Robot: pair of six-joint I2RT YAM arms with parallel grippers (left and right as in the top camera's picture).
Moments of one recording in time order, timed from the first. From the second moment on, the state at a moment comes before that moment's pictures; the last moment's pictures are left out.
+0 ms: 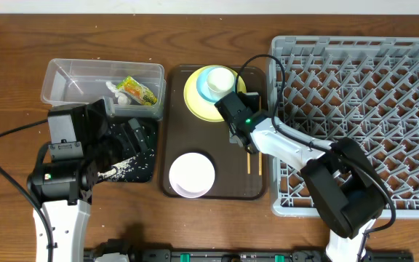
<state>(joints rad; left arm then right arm) 0.10 1.01 0.99 -0.92 0.41 -0.38 0.65 1.97 1.19 -0.48 0.34 0.60</state>
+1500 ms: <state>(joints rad) 0.10 1.01 0.99 -0.92 0.41 -0.38 0.38 1.52 1.21 -0.80 0.32 0.35</state>
